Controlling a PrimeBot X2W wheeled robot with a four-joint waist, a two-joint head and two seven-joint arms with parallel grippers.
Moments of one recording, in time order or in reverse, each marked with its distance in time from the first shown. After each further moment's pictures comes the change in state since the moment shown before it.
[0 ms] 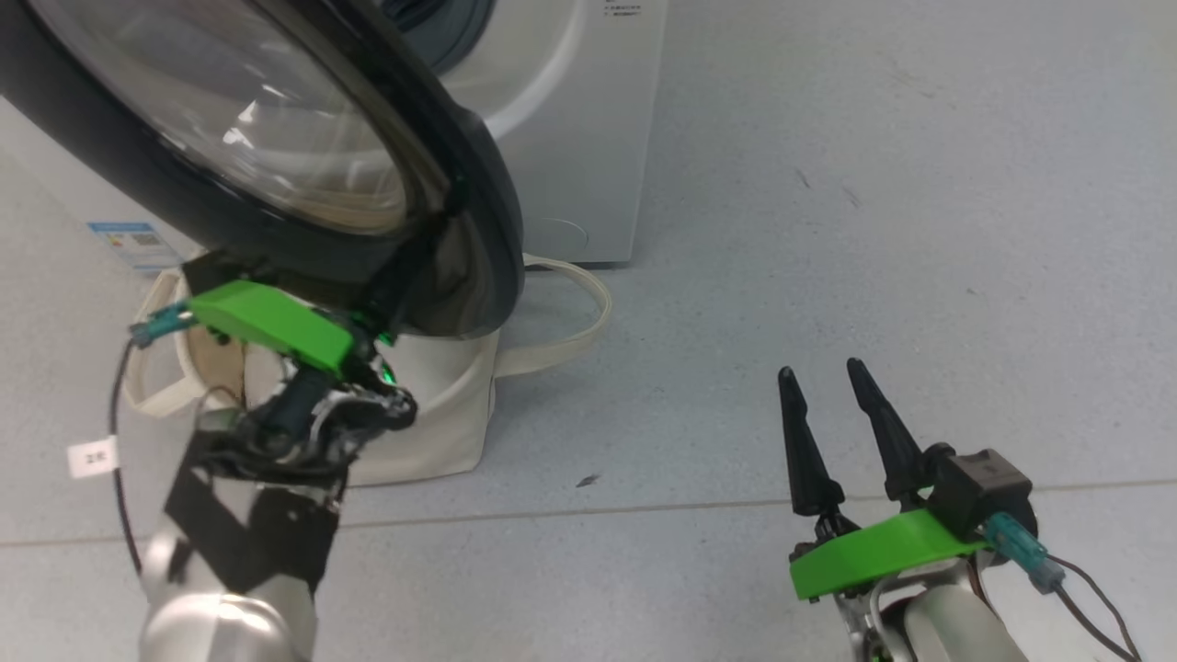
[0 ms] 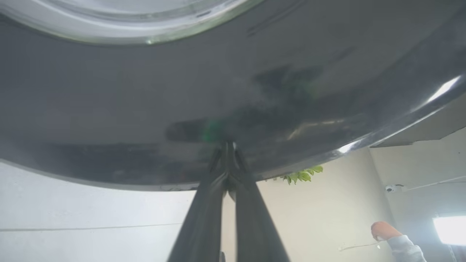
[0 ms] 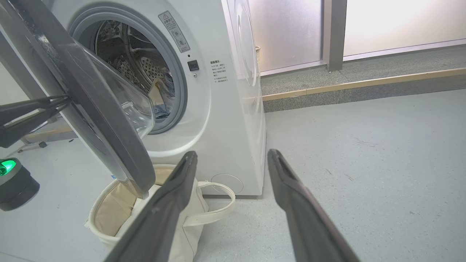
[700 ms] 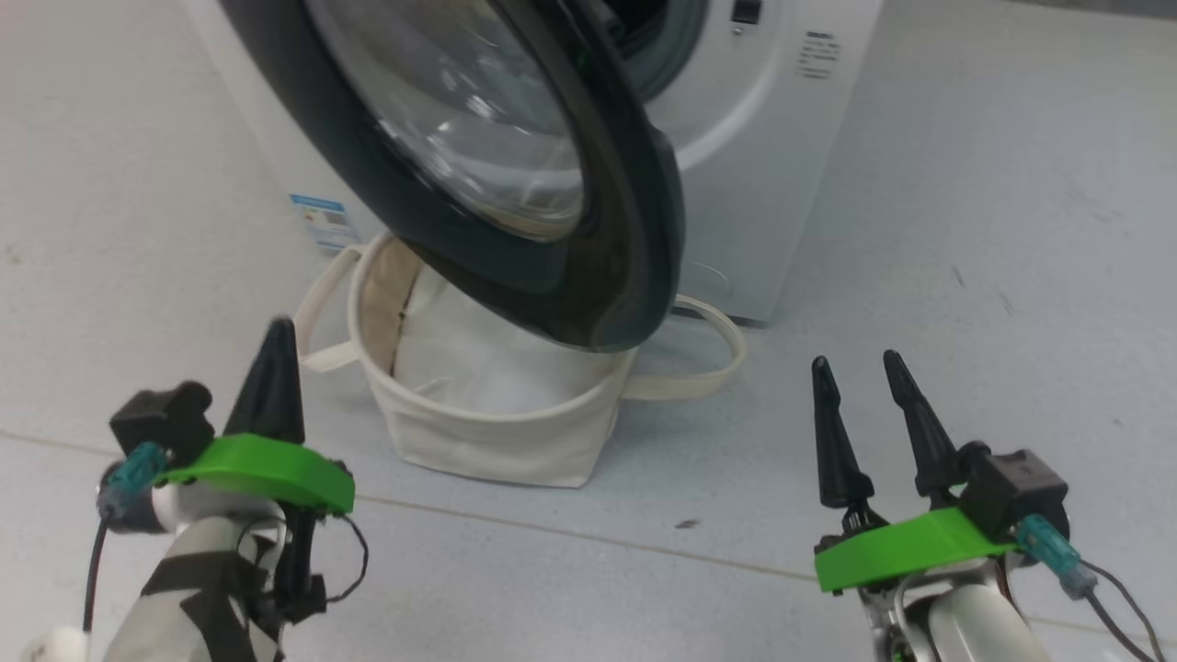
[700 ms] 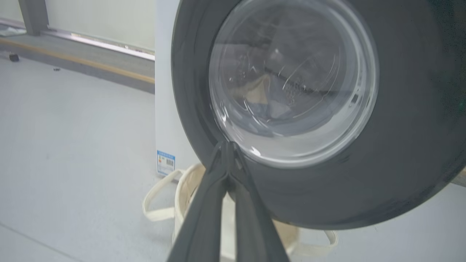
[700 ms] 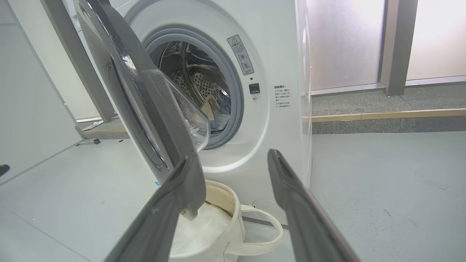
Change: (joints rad) left arm 0.216 0.216 -0.223 -0.058 0.941 0.281 -0.724; right arm 0.015 0.000 -0.054 -0.036 -0.015 0.000 0.000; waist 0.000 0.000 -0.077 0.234
